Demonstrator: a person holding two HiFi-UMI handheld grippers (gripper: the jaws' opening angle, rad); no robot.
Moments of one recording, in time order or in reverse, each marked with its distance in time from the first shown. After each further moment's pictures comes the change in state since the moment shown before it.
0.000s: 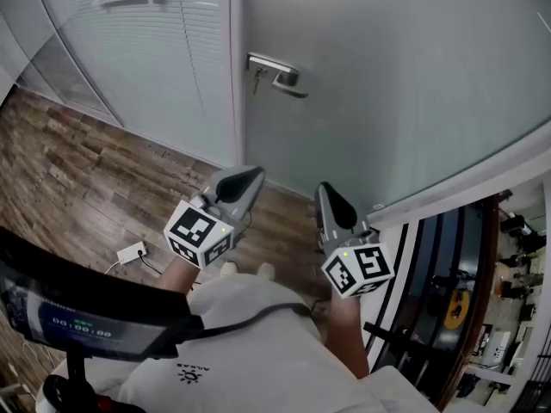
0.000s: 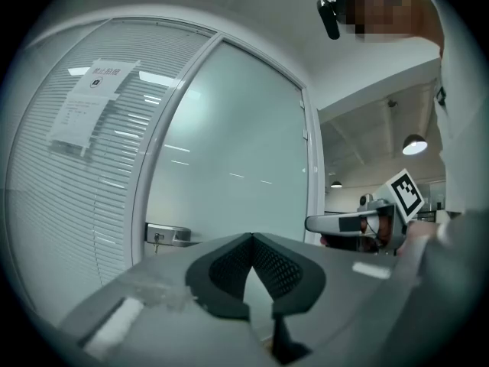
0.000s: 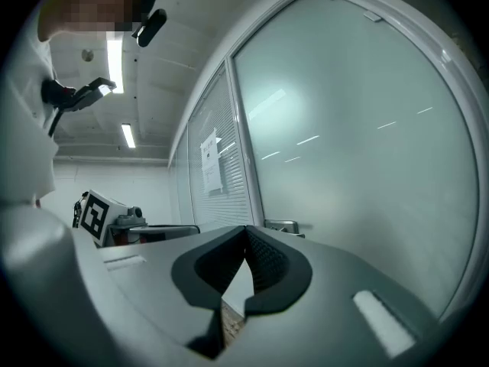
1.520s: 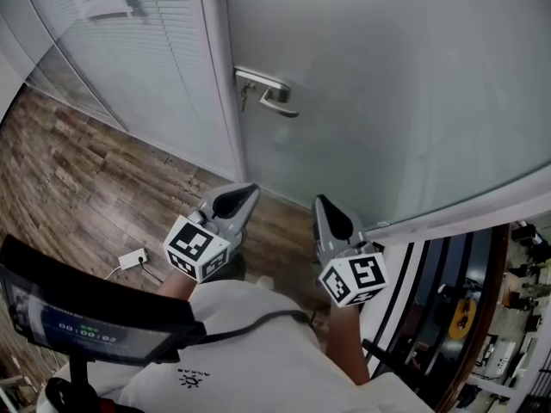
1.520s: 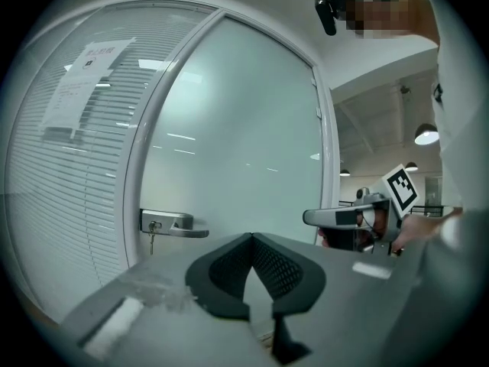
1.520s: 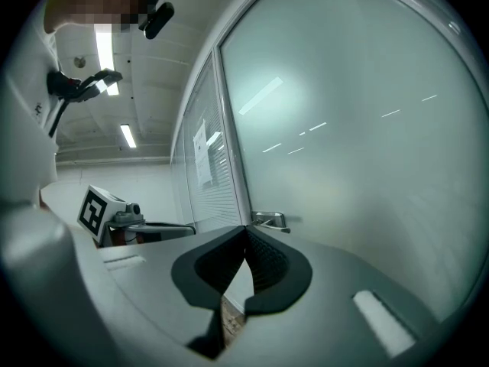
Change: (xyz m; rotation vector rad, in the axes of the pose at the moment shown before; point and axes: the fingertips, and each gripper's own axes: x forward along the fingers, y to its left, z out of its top) left arm 0.093 0.017 -0.052 0.000 0.106 0.044; right arm 0.038 -0.105 -0.038 0.032 0.055 0.041
